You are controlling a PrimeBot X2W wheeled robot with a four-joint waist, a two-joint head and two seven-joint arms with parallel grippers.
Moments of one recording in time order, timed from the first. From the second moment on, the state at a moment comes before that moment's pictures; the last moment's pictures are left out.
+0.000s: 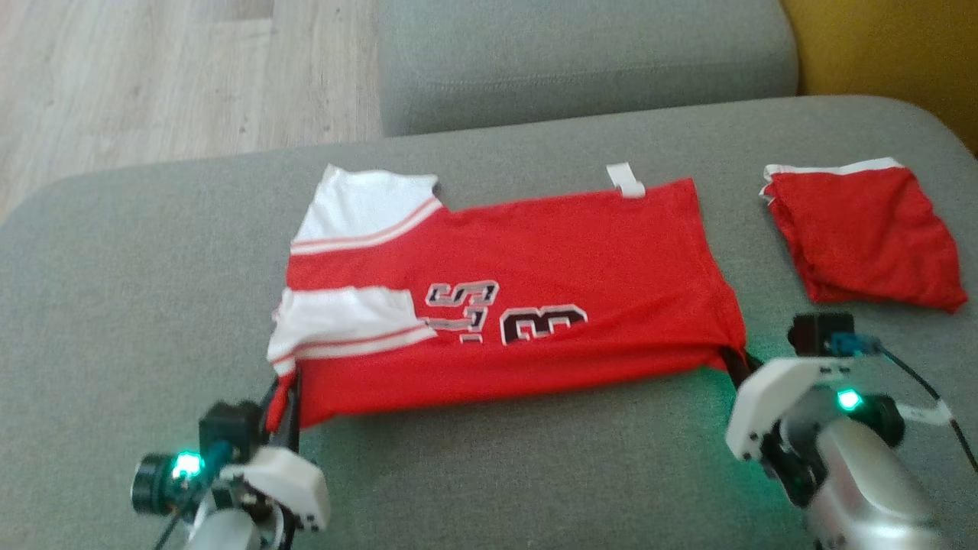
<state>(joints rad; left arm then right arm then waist) -0.24 0.18 -0.32 0.63 -0.28 0.04 -0.15 -0.41 -0.13 0.18 0.88 0.32 0.13 0.11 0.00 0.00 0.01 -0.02</state>
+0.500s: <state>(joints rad) -0.07 0.21 -0.36 0.41 -0.31 0.07 0.00 -0.11 -0.17 0.07 0.43 0.33 0.13 0.35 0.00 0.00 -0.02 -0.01</state>
